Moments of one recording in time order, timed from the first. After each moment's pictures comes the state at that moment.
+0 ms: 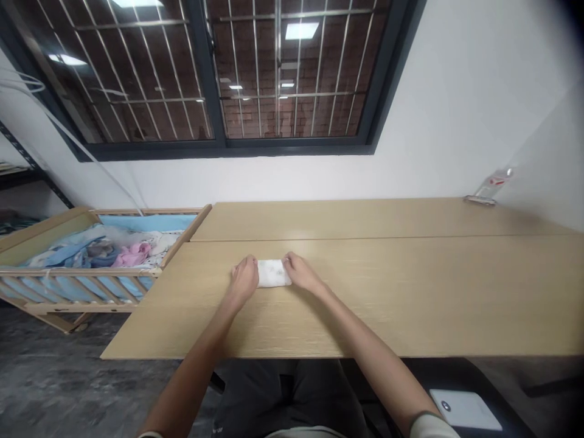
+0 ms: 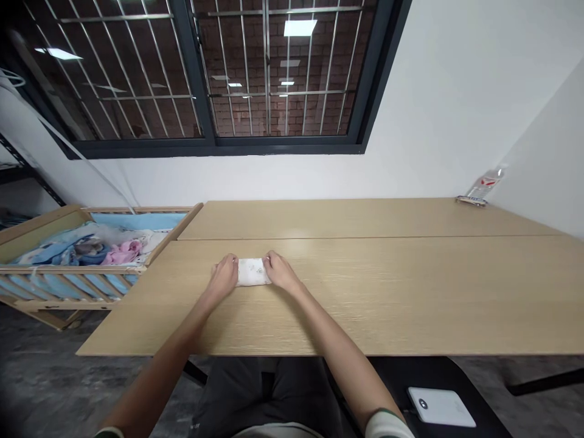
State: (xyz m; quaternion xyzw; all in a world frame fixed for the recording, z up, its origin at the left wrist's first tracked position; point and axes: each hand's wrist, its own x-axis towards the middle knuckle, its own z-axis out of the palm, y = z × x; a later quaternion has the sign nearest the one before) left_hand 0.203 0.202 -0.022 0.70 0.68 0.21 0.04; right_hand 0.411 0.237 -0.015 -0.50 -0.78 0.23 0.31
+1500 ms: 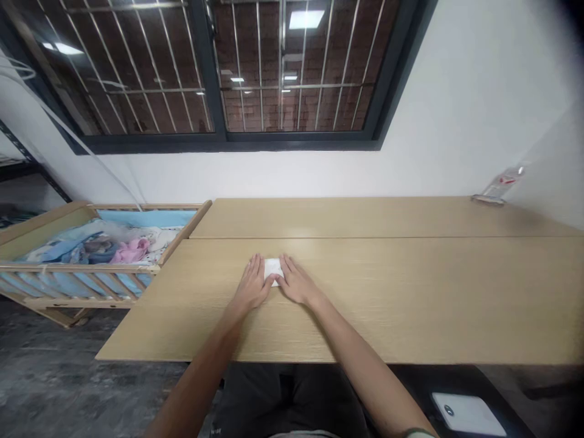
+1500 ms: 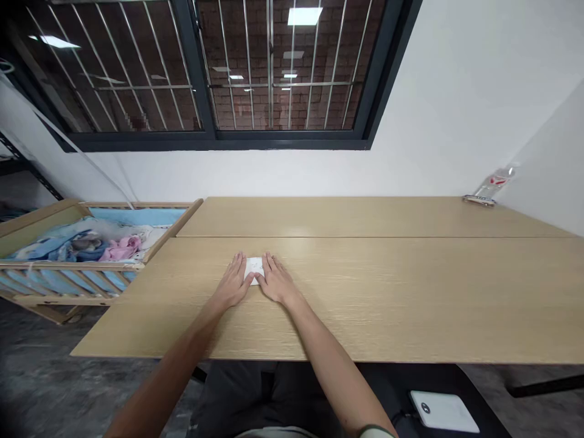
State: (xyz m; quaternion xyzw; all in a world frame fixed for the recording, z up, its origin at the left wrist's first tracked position) left_hand 0.206 0.209 -0.085 0.78 0.56 0.28 0.03; right_hand 0.406 0.221 -0.045 -0.47 -0.86 0.13 0.16
